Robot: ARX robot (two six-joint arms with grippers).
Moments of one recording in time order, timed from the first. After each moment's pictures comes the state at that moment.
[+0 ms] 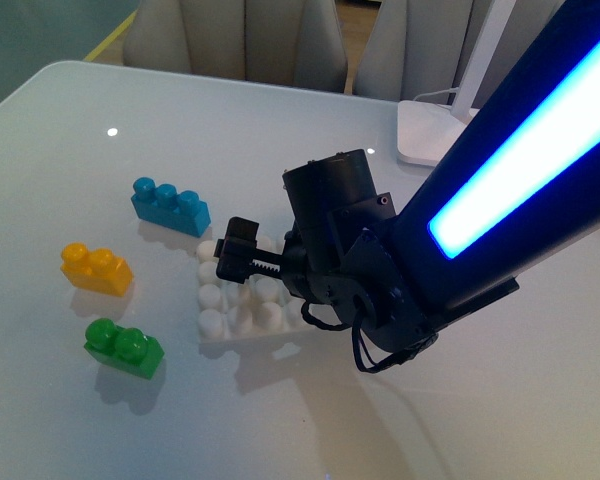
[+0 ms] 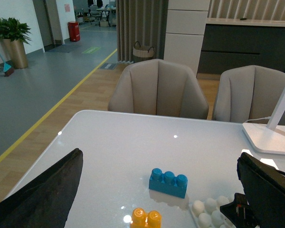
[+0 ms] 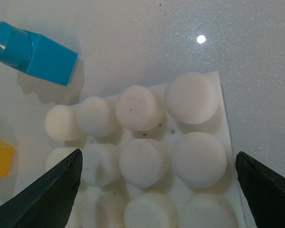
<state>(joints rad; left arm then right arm) 0.00 0.00 0.01 0.00 0.00 0.00 0.66 2.59 1.31 0.50 -0.02 0.59</state>
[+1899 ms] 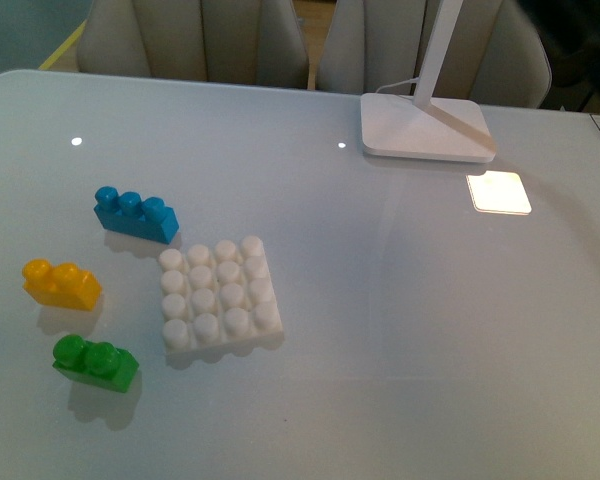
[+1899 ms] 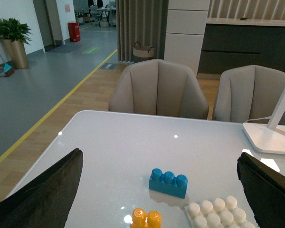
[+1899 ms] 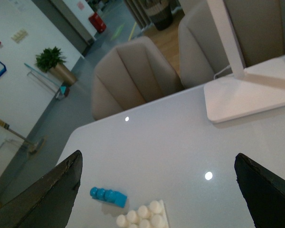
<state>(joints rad) 0.00 0.00 0.01 0.00 0.00 0.00 0.46 1.21 0.33 0.82 0.34 0.45</state>
